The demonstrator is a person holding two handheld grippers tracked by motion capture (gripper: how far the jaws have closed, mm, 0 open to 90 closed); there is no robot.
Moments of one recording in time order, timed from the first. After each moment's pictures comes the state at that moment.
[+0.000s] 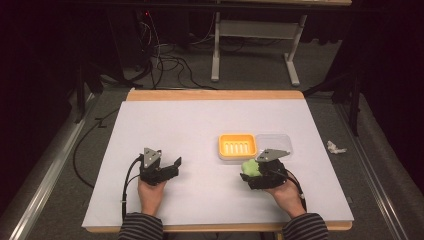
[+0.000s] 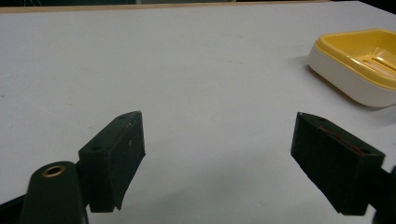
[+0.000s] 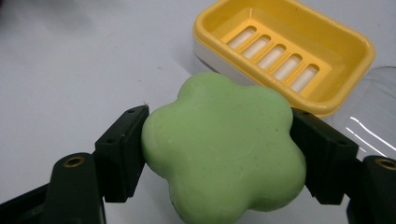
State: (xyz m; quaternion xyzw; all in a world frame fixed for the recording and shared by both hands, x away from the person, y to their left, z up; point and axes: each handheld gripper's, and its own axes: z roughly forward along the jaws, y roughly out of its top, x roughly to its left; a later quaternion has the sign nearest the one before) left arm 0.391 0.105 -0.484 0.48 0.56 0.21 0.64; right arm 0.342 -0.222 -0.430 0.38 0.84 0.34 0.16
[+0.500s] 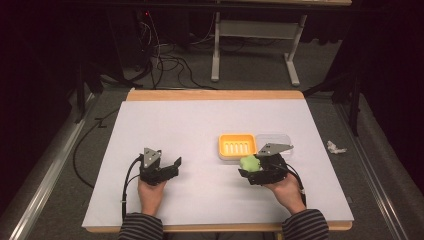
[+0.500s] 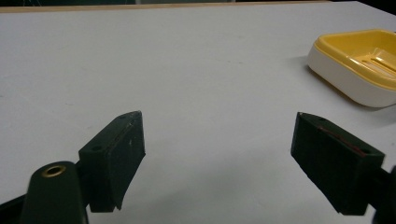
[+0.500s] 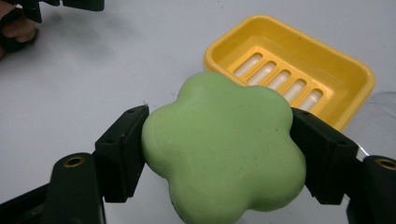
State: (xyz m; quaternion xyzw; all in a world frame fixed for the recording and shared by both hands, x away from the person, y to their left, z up) left arm 0.391 0.105 -0.484 0.48 0.56 0.21 0.64; right arm 0.348 -0.221 -0.413 0.38 0.83 0.37 0.14
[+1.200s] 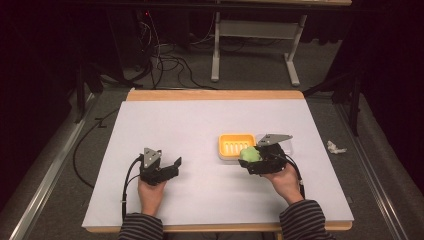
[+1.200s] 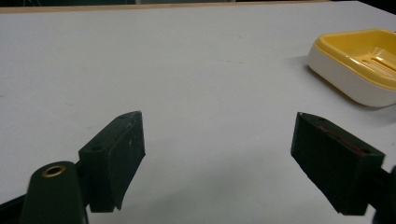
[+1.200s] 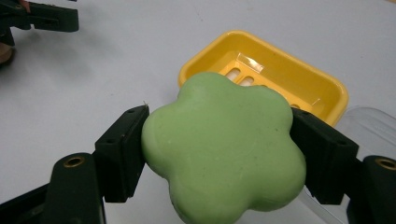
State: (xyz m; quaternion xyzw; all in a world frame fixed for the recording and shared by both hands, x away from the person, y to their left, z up) left arm 0.391 0.105 -0.484 0.48 0.56 0.21 0.64; right arm 0.372 -0.222 -0.408 0.40 0.82 0.37 0.14
